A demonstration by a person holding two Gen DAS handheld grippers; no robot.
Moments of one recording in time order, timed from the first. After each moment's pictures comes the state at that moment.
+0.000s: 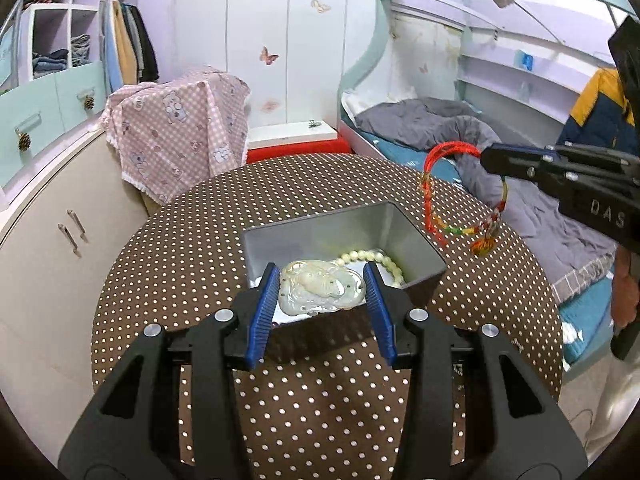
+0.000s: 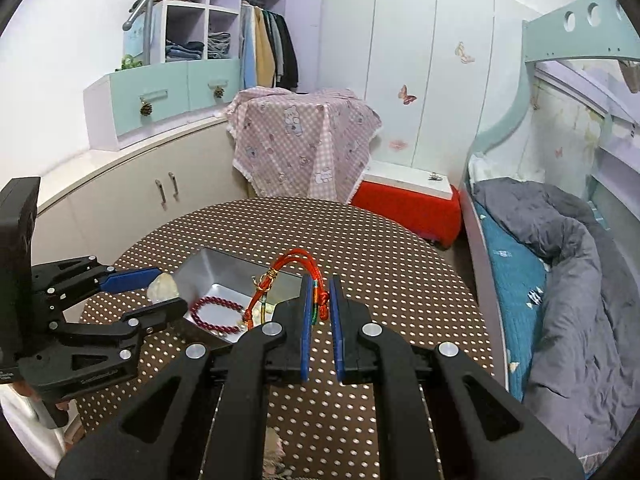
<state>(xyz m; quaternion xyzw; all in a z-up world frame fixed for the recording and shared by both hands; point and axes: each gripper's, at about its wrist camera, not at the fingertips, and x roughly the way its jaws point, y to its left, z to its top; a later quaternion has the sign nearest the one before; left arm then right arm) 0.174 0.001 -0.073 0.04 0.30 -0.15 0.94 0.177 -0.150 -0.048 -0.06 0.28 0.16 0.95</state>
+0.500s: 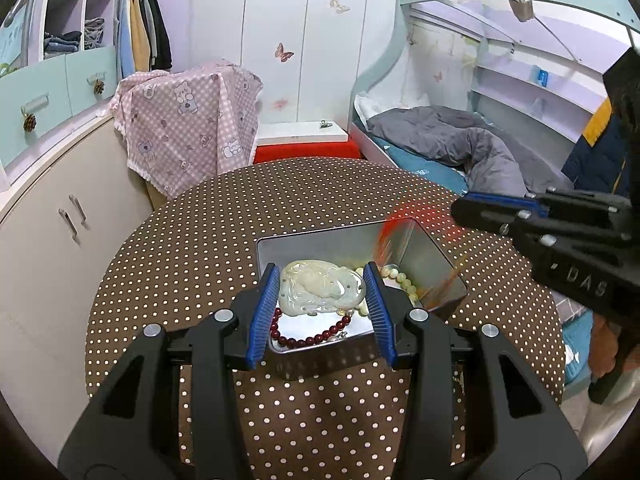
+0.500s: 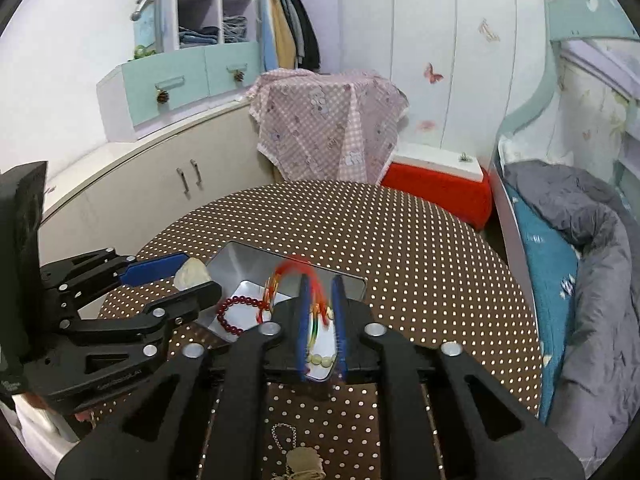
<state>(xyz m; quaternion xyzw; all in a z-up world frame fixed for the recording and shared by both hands) 0.192 0.008 -0.077 0.01 0.31 -0.14 0.94 0.202 -0.126 -0.063 -0.04 0.32 0.19 0.93</state>
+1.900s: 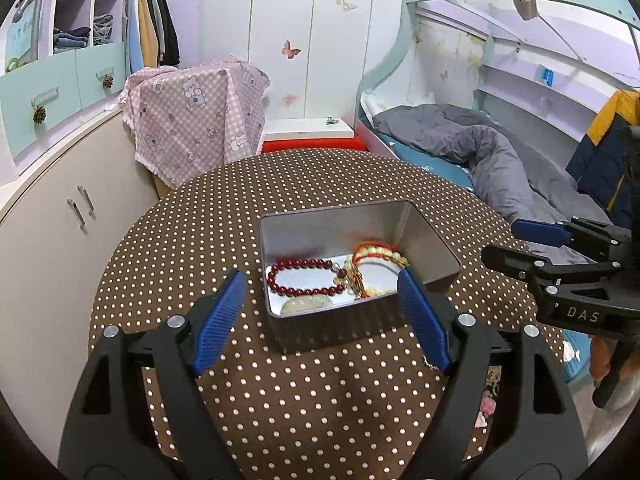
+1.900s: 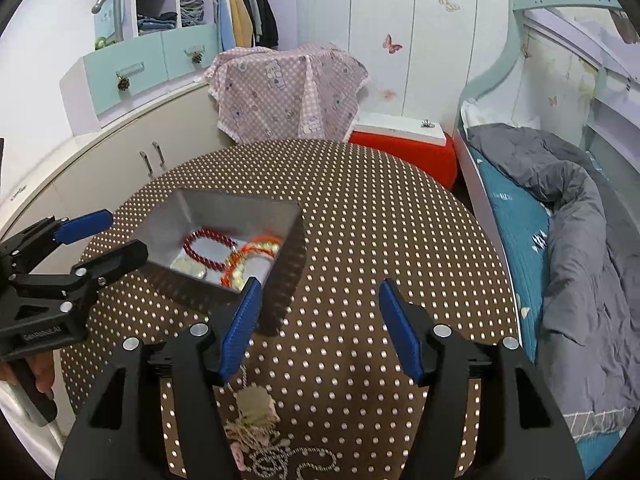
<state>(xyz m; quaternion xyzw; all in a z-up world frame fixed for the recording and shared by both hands) 0.166 0.006 -0.081 0.01 0.31 -0.12 0.94 0.177 -0.162 -0.093 -0.03 0.36 0.13 0.92</state>
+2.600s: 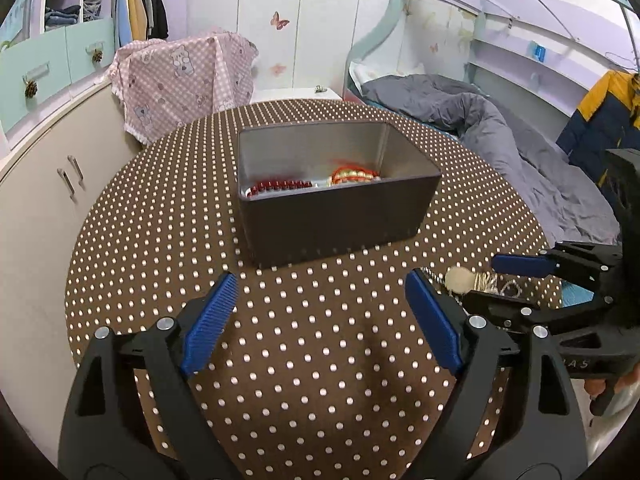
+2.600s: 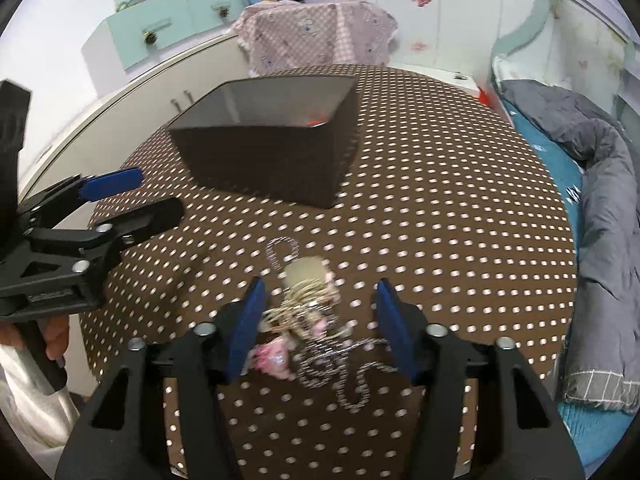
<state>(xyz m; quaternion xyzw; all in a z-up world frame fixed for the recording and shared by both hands) 0.130 0.004 -0.122 0.02 0.36 -0.14 0.92 0.124 -0.144 -0.146 -0.03 0.43 0.19 0.88</state>
